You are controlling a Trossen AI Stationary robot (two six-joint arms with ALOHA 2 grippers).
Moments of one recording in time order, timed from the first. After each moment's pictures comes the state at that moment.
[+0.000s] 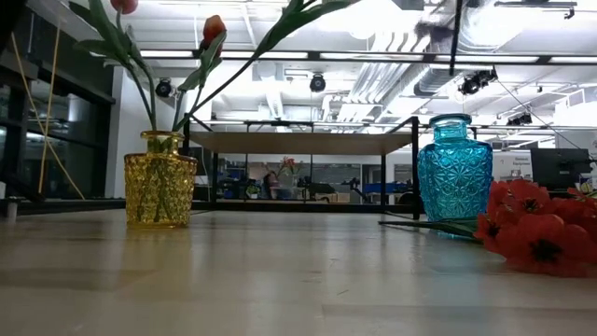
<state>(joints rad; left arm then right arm) -0.50 2.40 2.35 -0.02 -1.38 0.00 0.12 0.89 1.33 -0.29 1.57 -0.93</state>
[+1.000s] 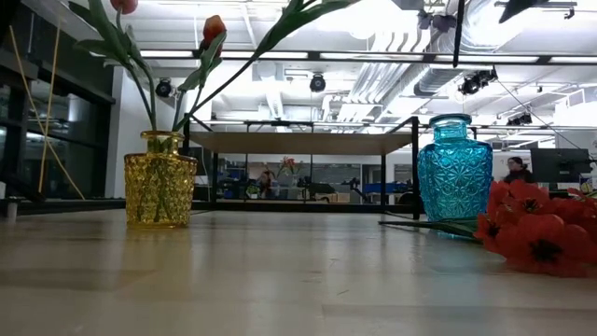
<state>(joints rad) -0.52 2.40 2.35 0.01 -1.40 0.02 -0.19 0.77 1.33 -1.33 1.01 0.13</state>
